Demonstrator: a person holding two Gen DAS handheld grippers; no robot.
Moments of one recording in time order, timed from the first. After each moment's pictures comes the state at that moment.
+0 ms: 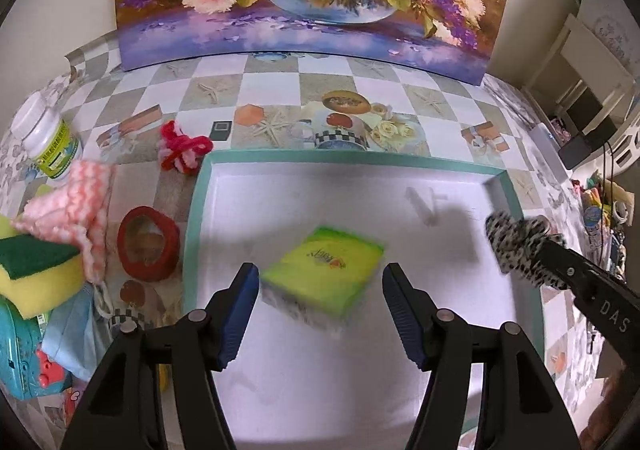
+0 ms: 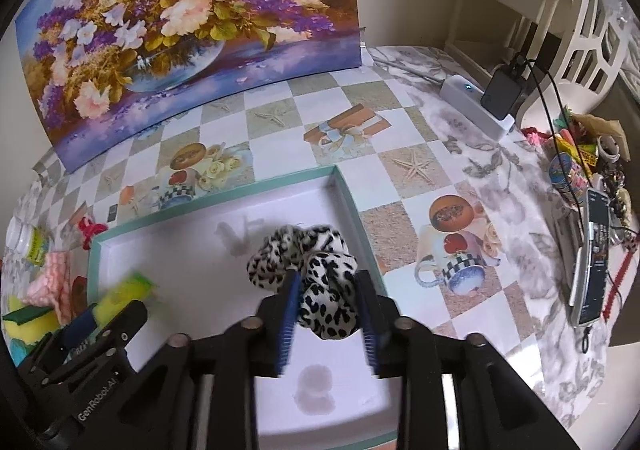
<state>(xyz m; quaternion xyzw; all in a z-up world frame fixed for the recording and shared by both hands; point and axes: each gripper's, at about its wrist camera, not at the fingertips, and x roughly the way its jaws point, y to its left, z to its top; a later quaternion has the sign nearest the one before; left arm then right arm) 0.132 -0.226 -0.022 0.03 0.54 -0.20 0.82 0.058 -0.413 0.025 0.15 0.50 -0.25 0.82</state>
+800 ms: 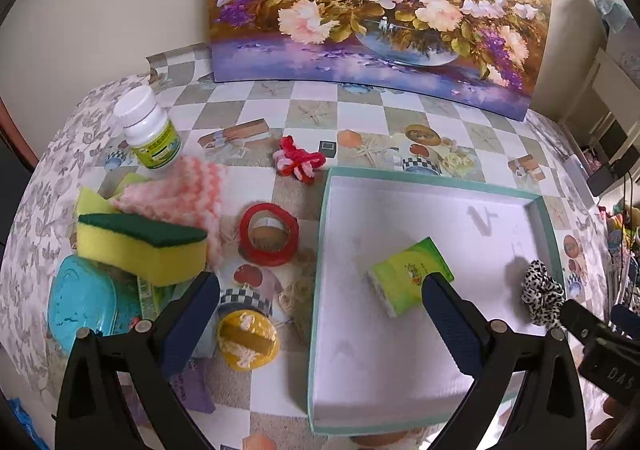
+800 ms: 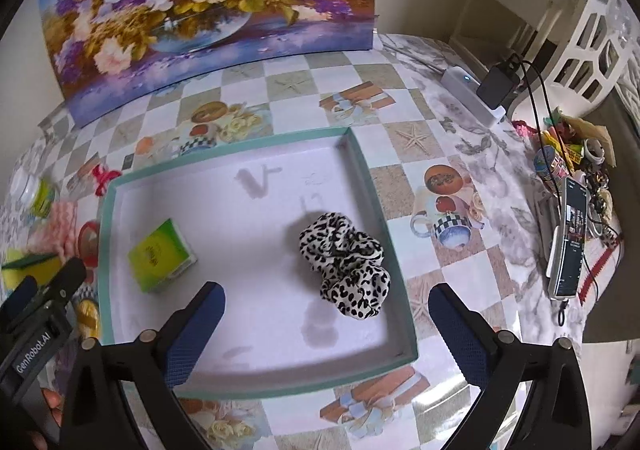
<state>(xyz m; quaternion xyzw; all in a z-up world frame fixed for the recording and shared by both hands) 0.114 -0.154 0.015 0.04 0.51 -0.11 0.85 0.035 -0.363 0.042 0.10 0.54 -0.24 0.80</state>
